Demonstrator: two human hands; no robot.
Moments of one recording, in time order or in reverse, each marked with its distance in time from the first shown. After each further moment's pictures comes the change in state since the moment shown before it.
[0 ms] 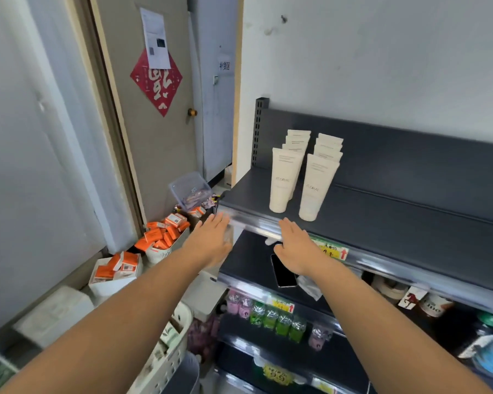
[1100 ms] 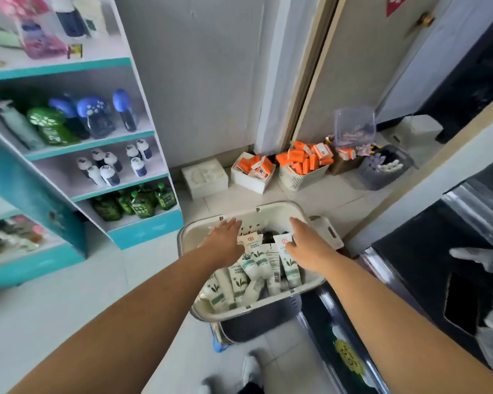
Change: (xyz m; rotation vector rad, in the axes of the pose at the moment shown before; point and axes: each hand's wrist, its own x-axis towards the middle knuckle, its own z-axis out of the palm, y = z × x) left_hand -0.198 -0.237 0.147 -0.370 -0.176 -0.748; right_hand 0.093 -0.217 0.253 -0.112 -0.538 -0.460
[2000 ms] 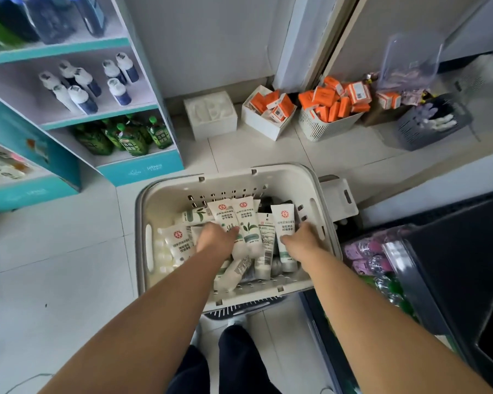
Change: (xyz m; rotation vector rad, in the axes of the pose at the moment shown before) left_hand 0.085 -0.005 0.133 -0.755 0.043 -0.796; right_hand 0.107 0.081 0.110 0.475 -0.040 0.553
